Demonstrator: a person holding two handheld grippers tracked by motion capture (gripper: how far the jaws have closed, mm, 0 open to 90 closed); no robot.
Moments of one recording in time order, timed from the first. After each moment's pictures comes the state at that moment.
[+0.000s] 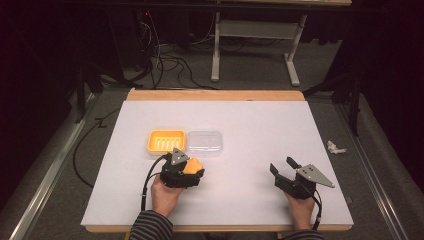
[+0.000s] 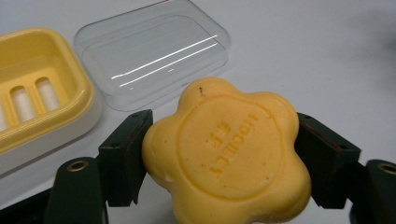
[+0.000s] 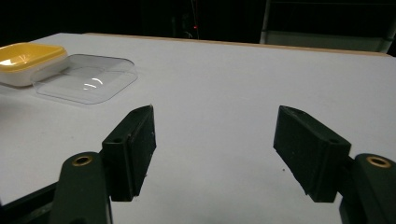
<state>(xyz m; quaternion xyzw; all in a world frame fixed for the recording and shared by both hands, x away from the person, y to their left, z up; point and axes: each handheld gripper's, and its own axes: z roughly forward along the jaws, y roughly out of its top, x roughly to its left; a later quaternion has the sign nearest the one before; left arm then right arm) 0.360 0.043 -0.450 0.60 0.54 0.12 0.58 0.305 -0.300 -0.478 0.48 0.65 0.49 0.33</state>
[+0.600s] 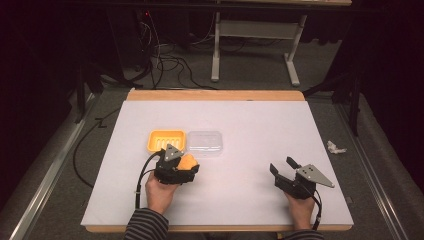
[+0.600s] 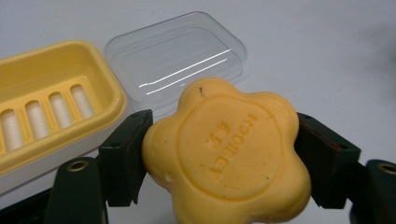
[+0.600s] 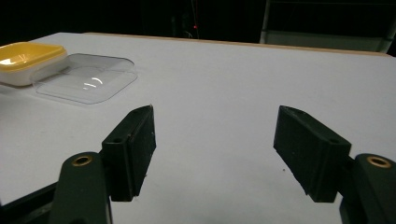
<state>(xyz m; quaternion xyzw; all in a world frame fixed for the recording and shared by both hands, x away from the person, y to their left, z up) 0.367 0.056 -0.439 0.59 0.54 0.13 0.59 0.305 -0.299 -0.478 0.48 0.65 0.49 0.33</state>
